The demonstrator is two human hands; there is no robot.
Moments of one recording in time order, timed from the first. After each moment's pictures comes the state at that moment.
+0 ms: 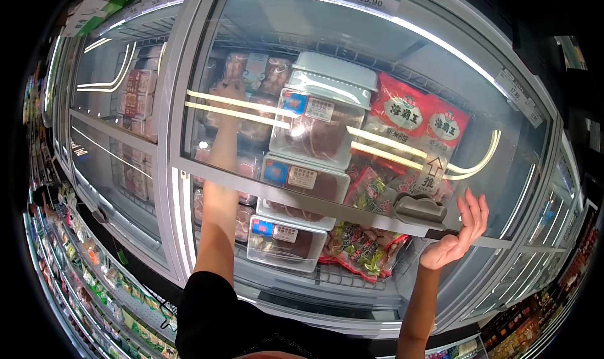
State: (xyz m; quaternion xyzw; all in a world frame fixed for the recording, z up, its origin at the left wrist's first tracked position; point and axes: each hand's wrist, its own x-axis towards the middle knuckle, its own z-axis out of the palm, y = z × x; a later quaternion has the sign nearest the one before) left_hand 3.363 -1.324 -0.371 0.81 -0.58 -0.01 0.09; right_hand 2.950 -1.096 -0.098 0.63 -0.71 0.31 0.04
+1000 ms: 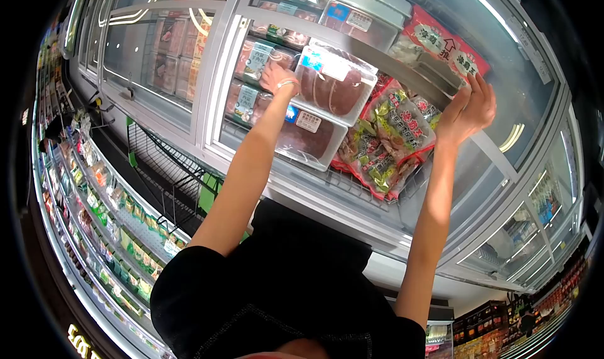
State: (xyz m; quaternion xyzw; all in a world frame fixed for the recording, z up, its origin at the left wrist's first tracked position) left_hand 3.292 -1.076 -0.309 0.93 -0.35 -0.11 0.08; right_hand 2.944 -1.098 -0.102 0.65 -0.65 0.39 0.08
